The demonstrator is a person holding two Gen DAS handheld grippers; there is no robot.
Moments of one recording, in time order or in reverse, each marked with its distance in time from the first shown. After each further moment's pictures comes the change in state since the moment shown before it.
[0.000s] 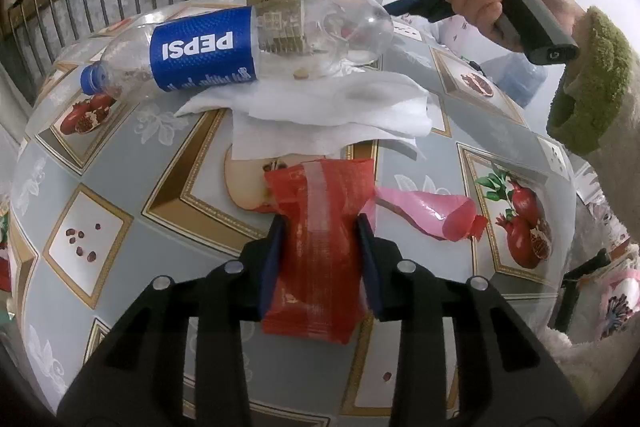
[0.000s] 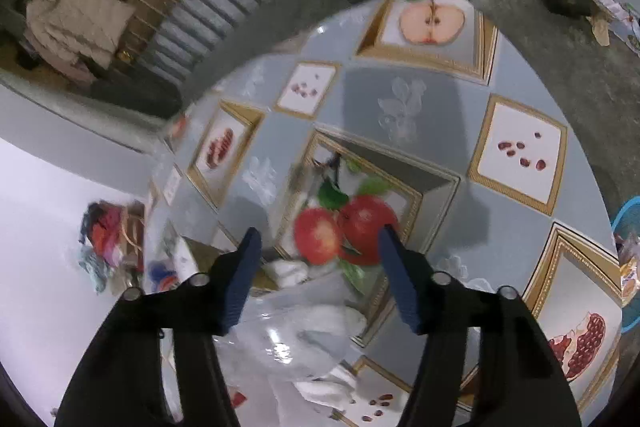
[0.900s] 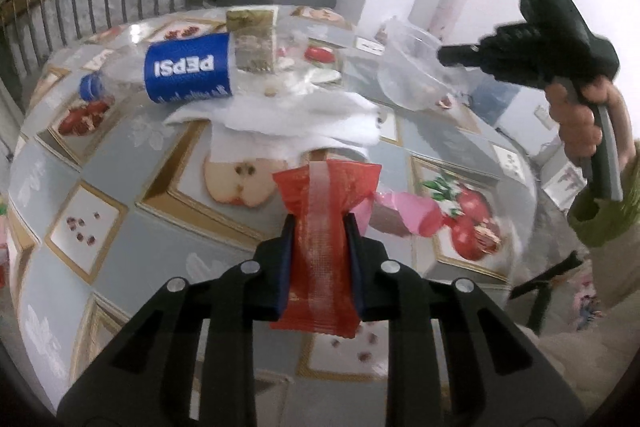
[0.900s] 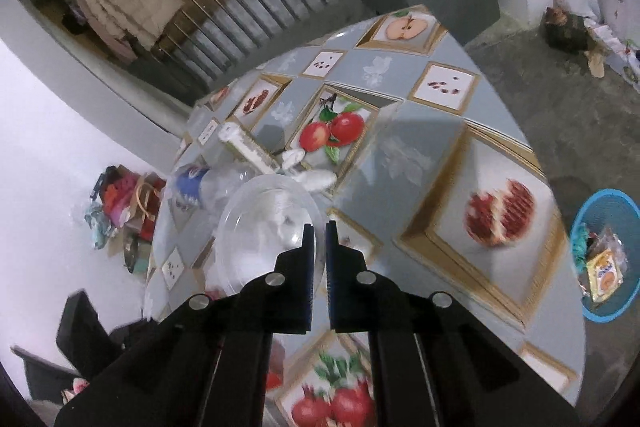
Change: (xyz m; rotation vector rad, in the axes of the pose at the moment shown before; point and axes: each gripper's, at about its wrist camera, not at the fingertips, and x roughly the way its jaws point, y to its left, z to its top) left arm -0.033 -0.016 -0.007 -0.016 -0.029 -0.104; right arm -0.118 -0.029 -0.139 -0.149 -0.150 0.047
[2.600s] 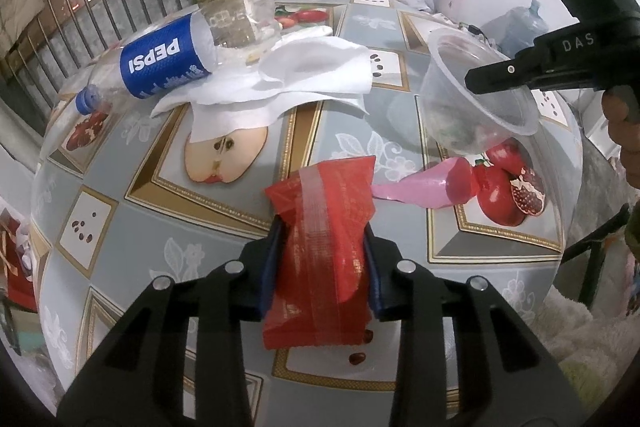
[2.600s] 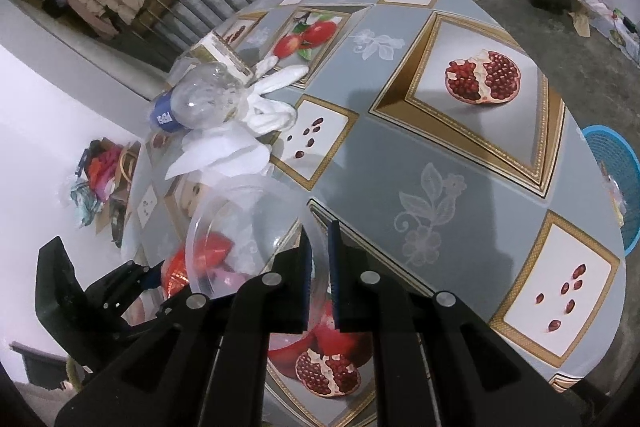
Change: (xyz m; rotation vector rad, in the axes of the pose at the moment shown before) left arm 0.030 -0.038 -0.020 0.154 0.087 0.207; right arm 0.027 -0.009 -0.062 0.032 0.109 -0.051
